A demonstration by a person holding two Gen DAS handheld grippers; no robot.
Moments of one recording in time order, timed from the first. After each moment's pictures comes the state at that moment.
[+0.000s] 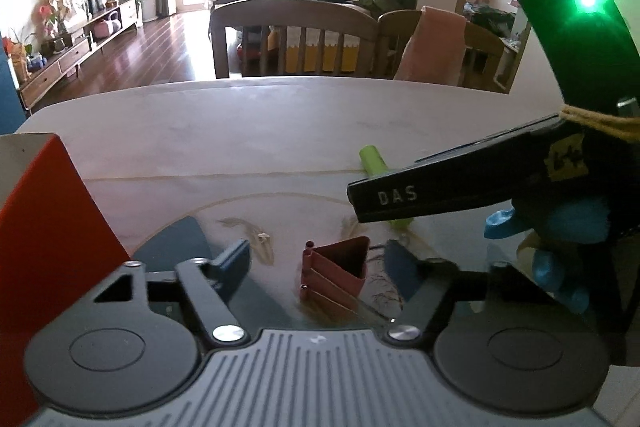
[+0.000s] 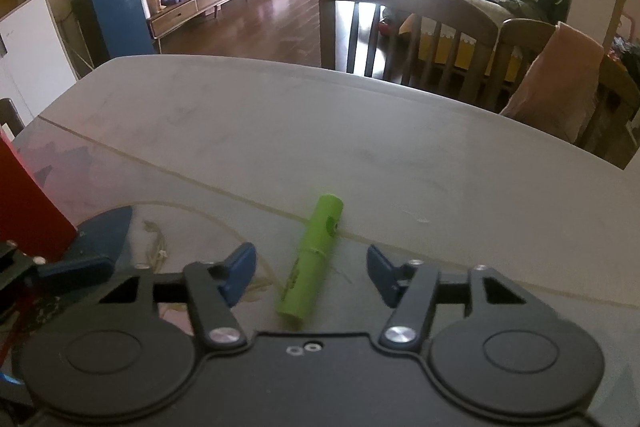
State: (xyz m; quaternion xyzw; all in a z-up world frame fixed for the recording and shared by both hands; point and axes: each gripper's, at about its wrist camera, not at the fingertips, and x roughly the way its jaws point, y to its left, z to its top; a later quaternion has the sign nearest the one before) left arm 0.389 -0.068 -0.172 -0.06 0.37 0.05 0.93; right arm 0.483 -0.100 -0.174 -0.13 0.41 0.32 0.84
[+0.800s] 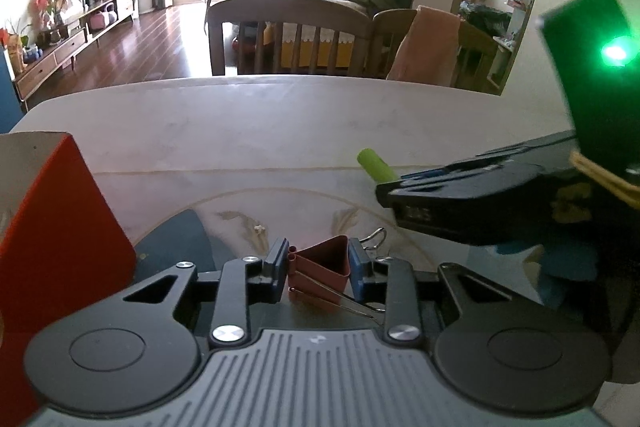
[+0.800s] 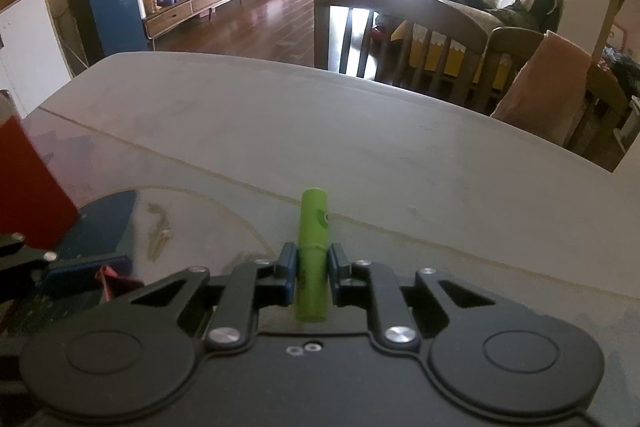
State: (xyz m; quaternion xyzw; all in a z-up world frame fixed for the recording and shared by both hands) left arm 0.383 -0.069 -0.154 -0.07 0.38 0.05 0.92; right arm 0.472 -0.115 -0.162 -0.14 0.39 0.31 0.85
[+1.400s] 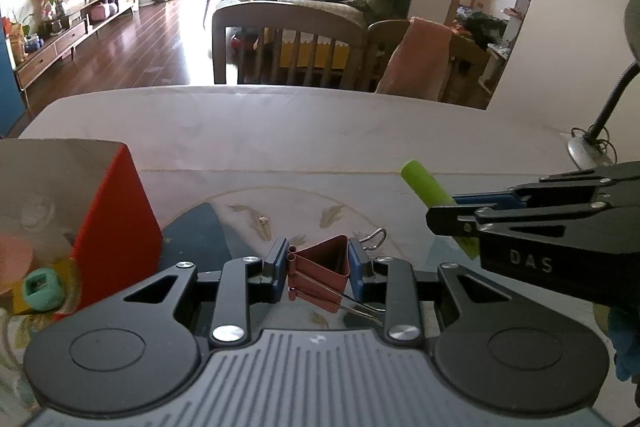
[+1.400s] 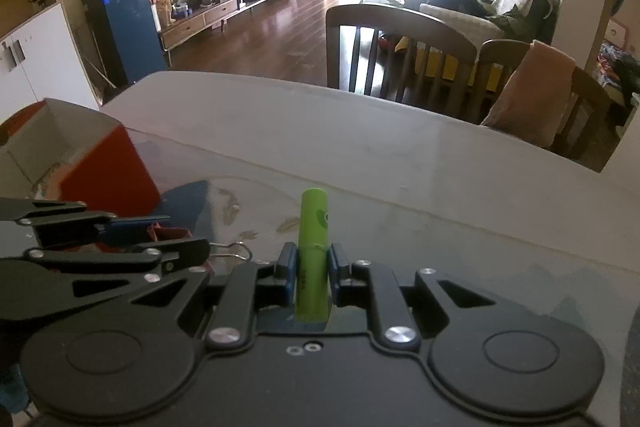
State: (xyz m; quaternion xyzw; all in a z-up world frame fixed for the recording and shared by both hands) left arm 0.347 -0.070 -0.104 -0.09 0.38 0.04 0.92; right arm 0.400 -0.150 -0.093 -0.12 0.39 0.32 0.85
